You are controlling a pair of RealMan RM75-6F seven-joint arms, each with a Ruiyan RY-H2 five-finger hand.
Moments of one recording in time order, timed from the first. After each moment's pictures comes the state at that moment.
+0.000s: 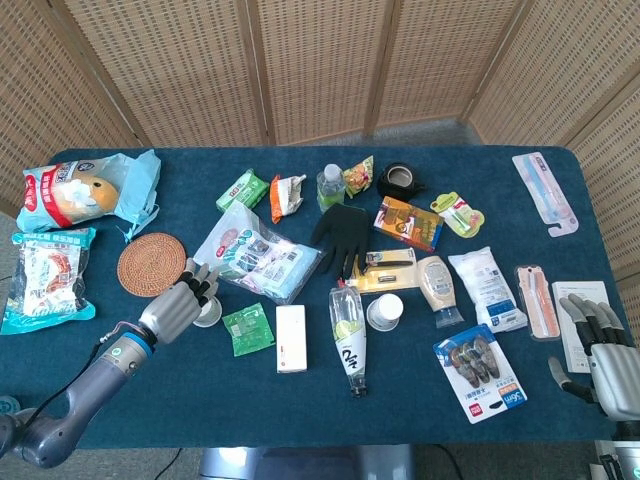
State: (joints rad) left arm -0.84 -1.22 0.19 -1.80 1.08 1.03 1.42; right arm 0.04 -1.03 0.02 -1.64 -1.55 1.49 0.20
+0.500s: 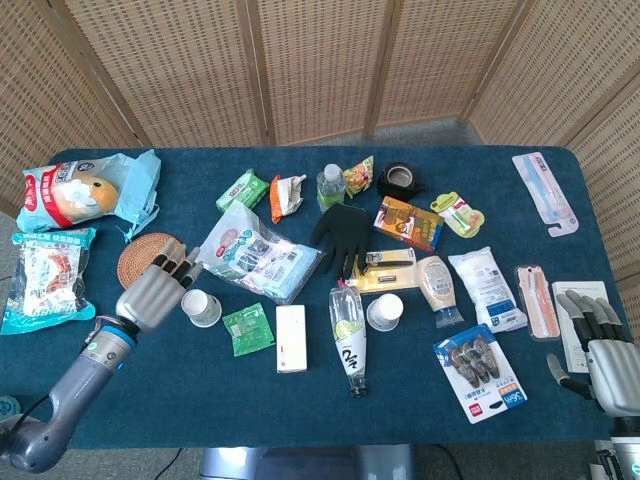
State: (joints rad) left arm -0.76 -1.16 0.12 -1.82 1.07 1.12 1.09; right arm 0.05 -1.03 0.03 -1.65 -1.55 1.48 0.17
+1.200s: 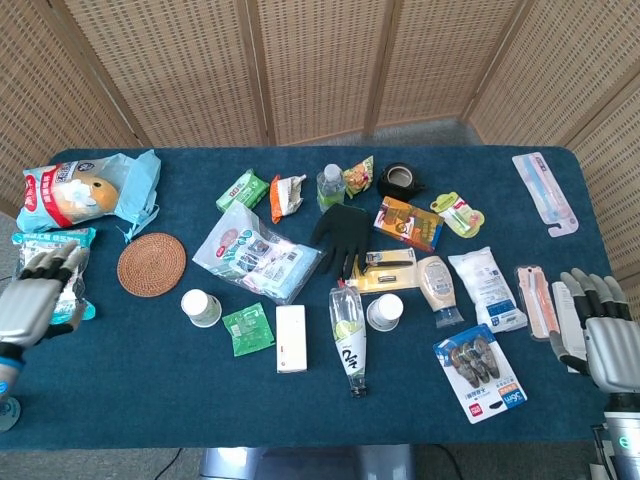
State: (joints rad) left arm -0.39 -0.91 0.07 -1.79 1.22 1.26 0.05; right arm 0.10 -1.05 0.10 -1.68 -1.45 1.44 -0.02
